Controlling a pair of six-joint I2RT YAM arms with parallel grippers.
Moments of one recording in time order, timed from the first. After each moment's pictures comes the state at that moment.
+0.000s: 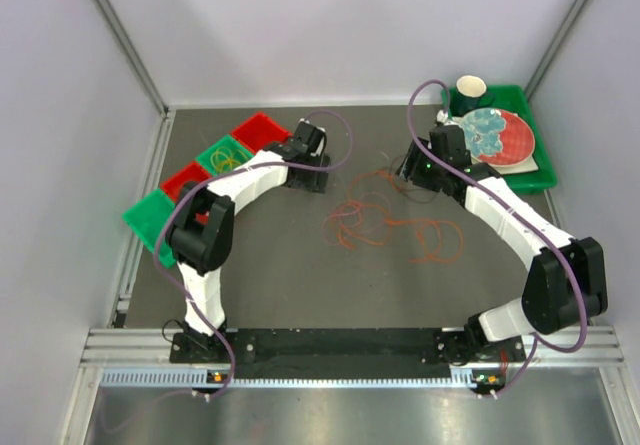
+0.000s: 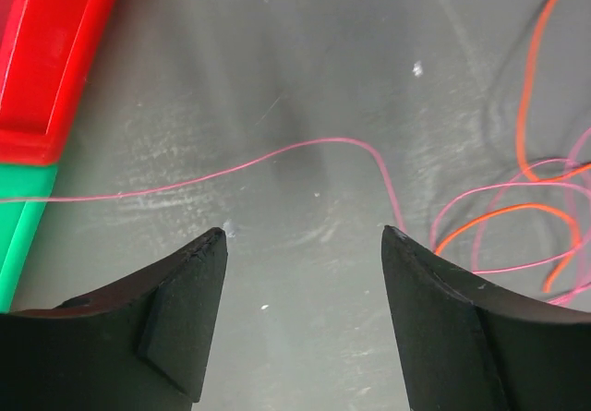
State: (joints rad) left arm -0.52 1.94 1.50 -0.57 -0.14 -0.26; right arm 0.33 1.43 1.09 -0.37 0.03 0.59
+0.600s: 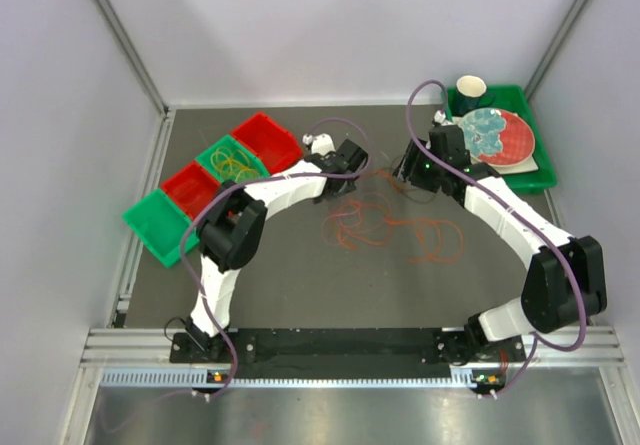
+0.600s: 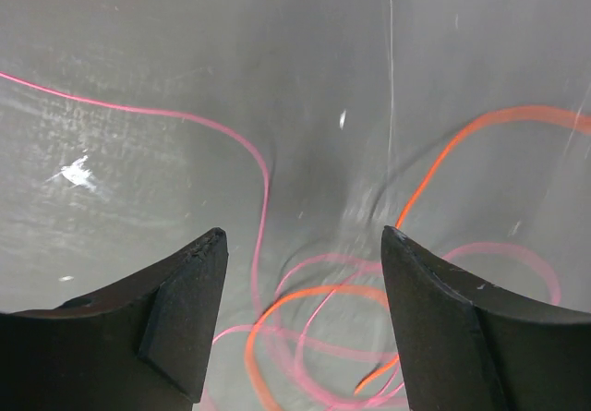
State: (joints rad) left arm -0.71 2.07 1.61 -0.61 -0.49 -0.95; right arm 0.33 1.43 1.09 -0.36 -0.02 0.59
